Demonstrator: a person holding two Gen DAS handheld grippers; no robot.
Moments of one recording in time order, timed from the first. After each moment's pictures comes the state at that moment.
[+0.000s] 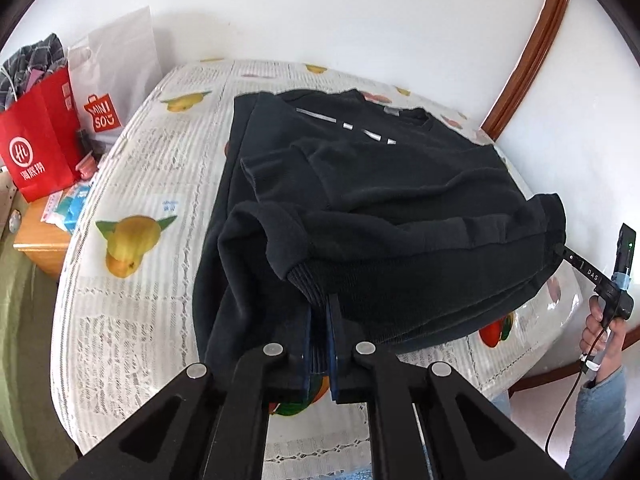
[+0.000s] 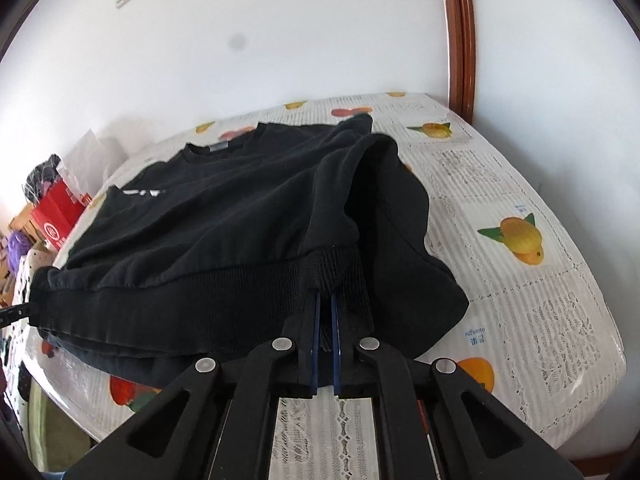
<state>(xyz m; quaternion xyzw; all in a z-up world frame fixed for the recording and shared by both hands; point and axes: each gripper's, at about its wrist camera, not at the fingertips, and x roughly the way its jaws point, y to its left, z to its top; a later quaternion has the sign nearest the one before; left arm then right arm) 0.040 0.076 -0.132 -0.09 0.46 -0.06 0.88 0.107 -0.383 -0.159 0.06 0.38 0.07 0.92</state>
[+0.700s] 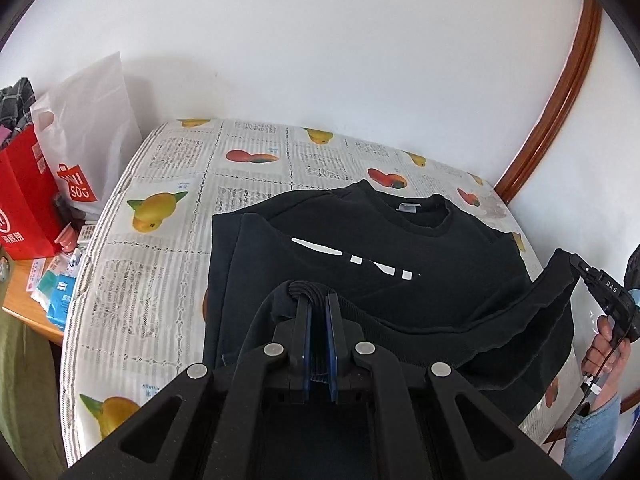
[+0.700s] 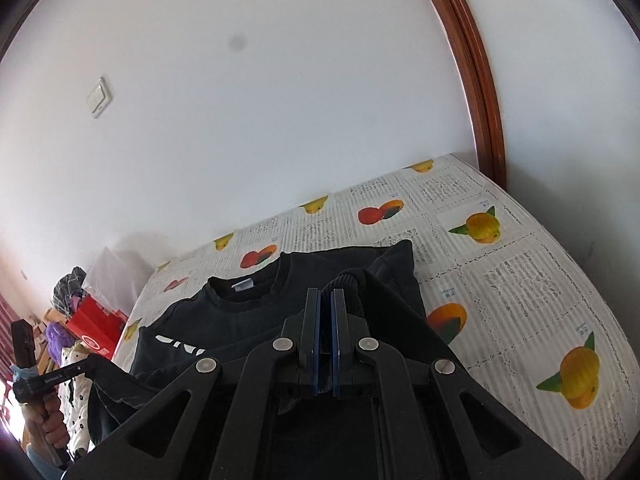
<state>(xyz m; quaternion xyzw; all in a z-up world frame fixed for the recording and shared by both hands) 0.197 0.083 -0.097 -0.11 0.42 -0.05 0.90 0.243 -0.386 -0.094 0.18 0.31 0.09 0.93</state>
